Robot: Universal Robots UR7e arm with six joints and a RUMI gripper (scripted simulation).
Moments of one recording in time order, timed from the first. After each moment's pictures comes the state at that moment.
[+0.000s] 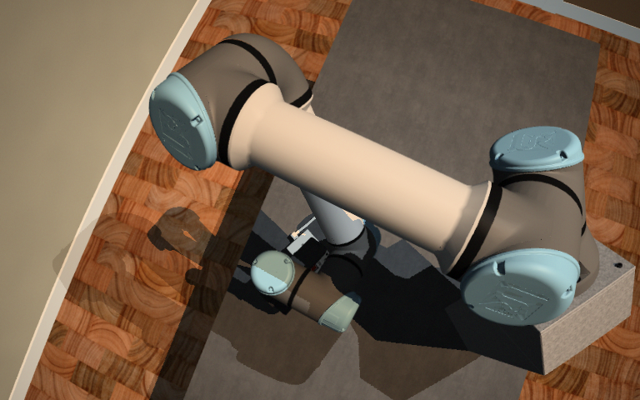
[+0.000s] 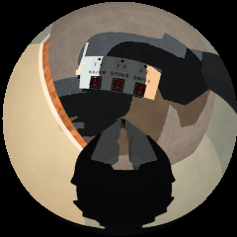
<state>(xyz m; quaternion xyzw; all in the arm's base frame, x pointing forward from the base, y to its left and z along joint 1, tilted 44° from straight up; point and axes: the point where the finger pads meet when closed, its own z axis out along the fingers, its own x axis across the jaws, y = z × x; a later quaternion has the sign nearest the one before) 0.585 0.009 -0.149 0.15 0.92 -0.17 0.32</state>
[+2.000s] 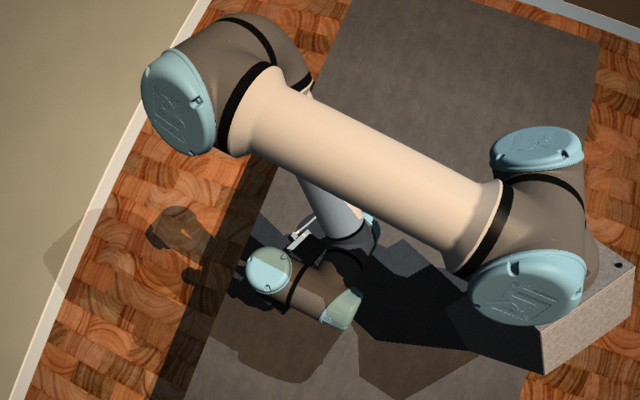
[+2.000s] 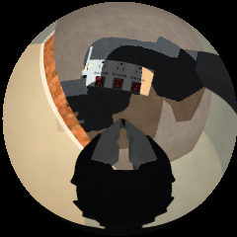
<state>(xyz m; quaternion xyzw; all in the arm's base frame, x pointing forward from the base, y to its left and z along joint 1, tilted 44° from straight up) 0.563 0.026 -0.122 0.15 0.92 -0.17 0.32</state>
